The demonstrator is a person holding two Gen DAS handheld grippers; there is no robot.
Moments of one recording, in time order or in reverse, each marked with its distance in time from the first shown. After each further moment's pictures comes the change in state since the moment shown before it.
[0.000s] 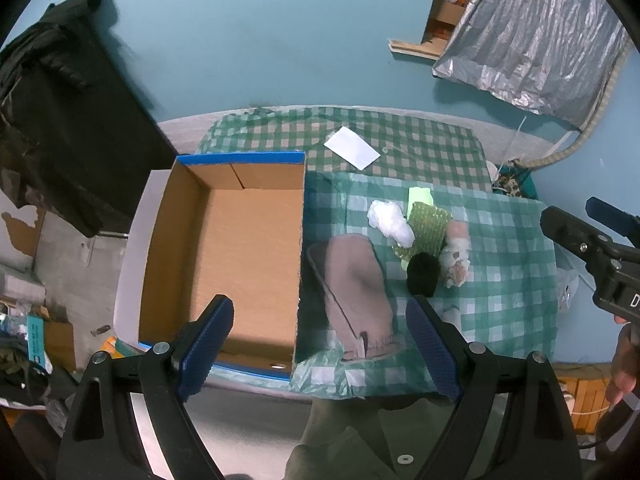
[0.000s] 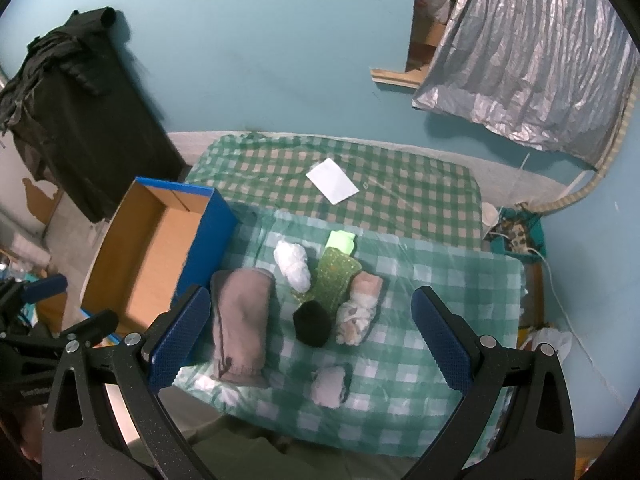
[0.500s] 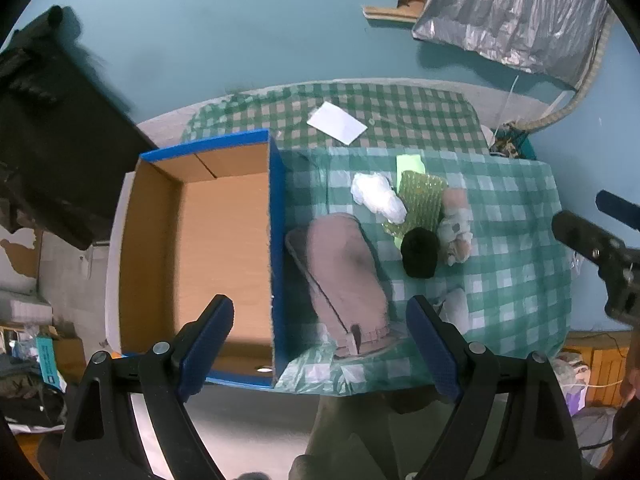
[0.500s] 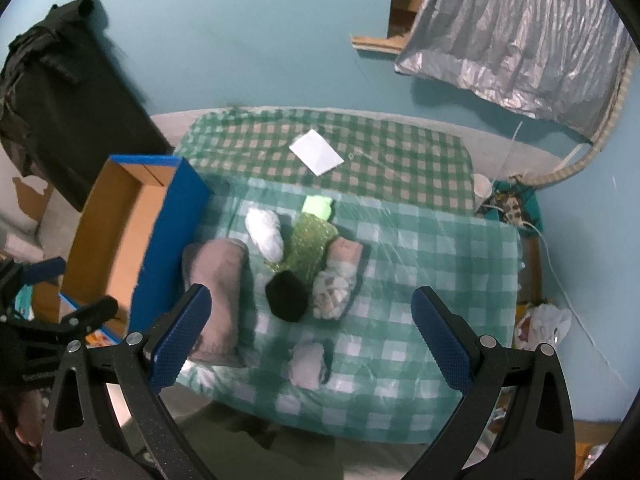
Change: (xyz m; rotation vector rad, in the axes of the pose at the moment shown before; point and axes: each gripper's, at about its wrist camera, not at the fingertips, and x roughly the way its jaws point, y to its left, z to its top) left arm 0.040 -0.026 0.004 0.109 0.081 0.005; right arm 0.031 -0.030 -0.022 0.036 0.094 -0.025
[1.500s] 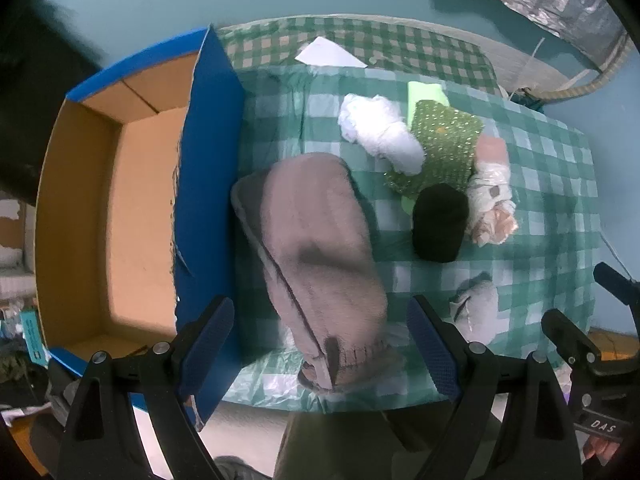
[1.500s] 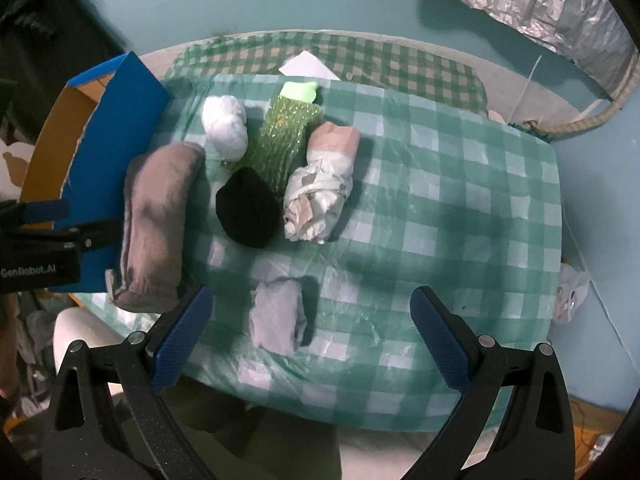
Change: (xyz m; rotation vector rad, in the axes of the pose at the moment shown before) left arm 0.123 -0.030 -0.004 -0.030 0.192 -0.025; right arm 0.107 -0.027 -0.067 0.003 0.190 0.015
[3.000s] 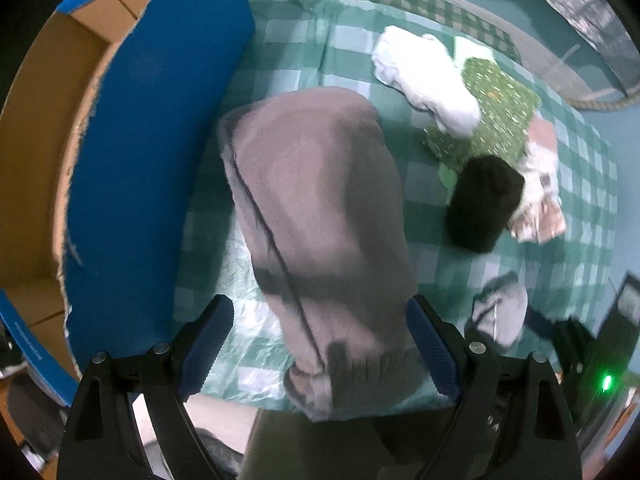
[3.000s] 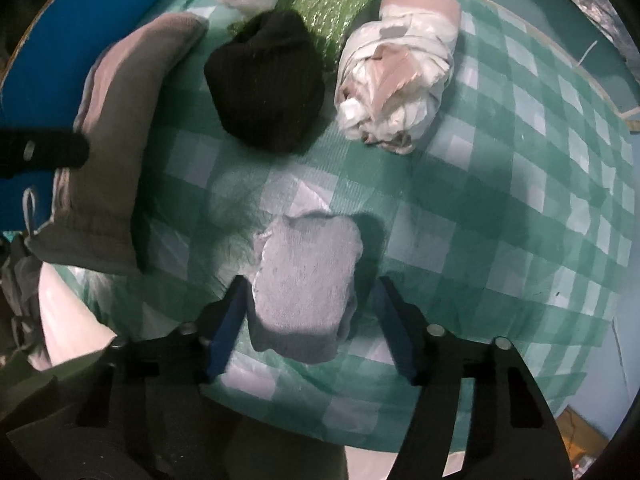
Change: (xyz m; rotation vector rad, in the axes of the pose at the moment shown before) left arm 0.065 0.008 -0.001 -0.111 0.146 -0.045; right arm 0.118 0.035 -0.034 -0.113 0.196 0.016
